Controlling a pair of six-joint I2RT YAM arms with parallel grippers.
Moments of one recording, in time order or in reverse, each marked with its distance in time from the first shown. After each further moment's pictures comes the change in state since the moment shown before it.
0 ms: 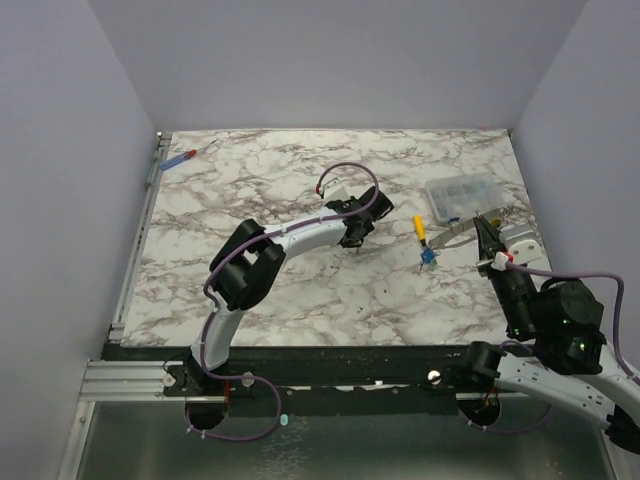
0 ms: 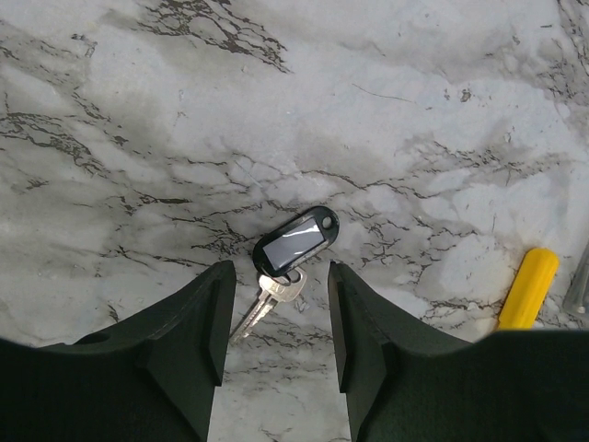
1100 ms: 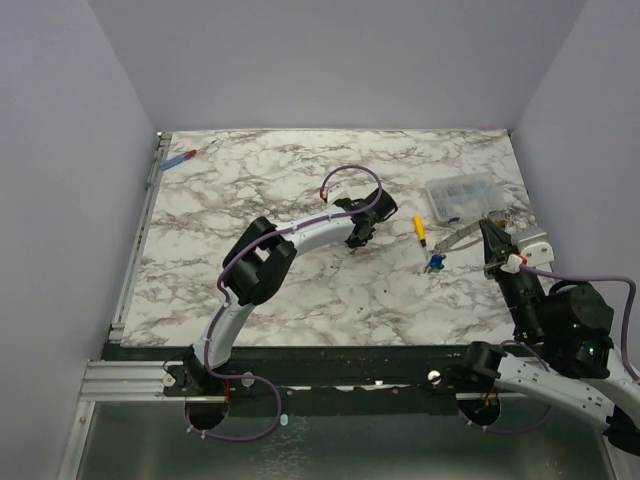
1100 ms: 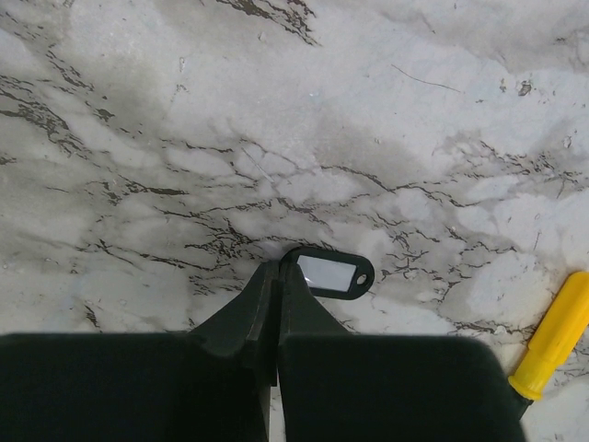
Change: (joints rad) left arm 0.000 0.114 0.121 -0.123 0.035 -0.083; right arm 0.000 -0.041 0.015 -0.046 -0.004 0.040
